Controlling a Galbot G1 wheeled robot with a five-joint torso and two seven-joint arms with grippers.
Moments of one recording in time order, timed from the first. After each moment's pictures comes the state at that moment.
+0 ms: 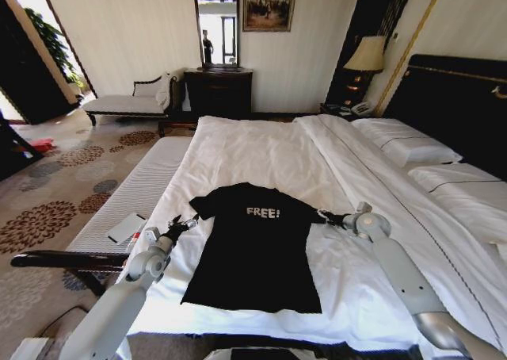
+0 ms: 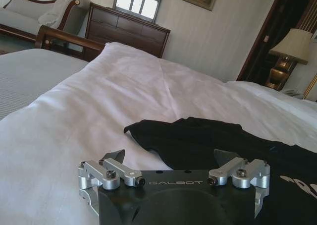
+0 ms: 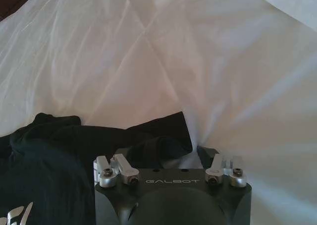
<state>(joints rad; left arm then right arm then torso) 1.10 -0.98 -0.30 -1.66 -0.90 0.14 -0.06 -0.79 0.93 0.41 1.33 1.41 -0.71 0.37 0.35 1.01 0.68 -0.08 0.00</state>
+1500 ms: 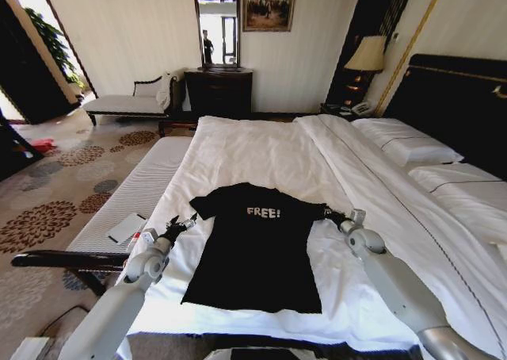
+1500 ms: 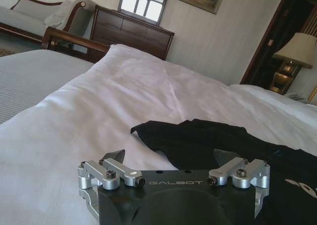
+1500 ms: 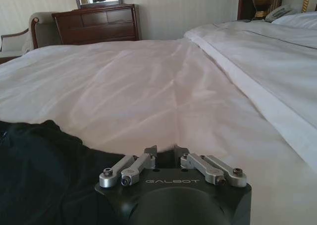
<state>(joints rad) 1.11 -0.98 -0.32 -1.66 -0.91 0.12 -0.06 -0.88 0.89 0.35 1.36 0.79 -0.26 0.01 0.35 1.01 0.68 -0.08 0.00</state>
